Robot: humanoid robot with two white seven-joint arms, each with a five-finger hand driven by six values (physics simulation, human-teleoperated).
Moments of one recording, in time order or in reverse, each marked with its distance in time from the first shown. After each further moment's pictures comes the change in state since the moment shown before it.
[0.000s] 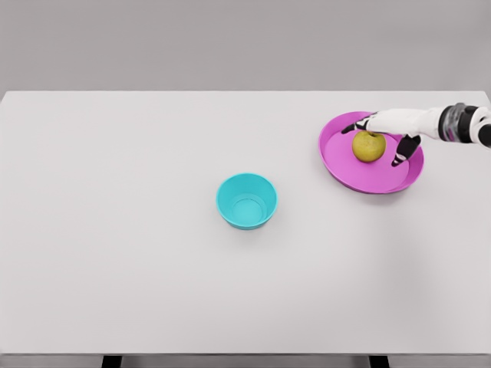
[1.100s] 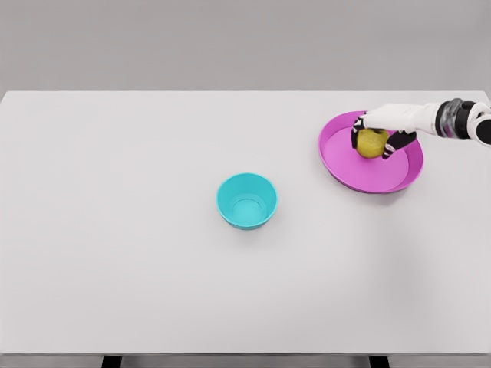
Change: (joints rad) left arm 0.000 0.000 0.000 0.000 0.000 0.000 0.000; right arm -0.011 -0.003 0.003 -0.037 -0.002 0.000 0.000
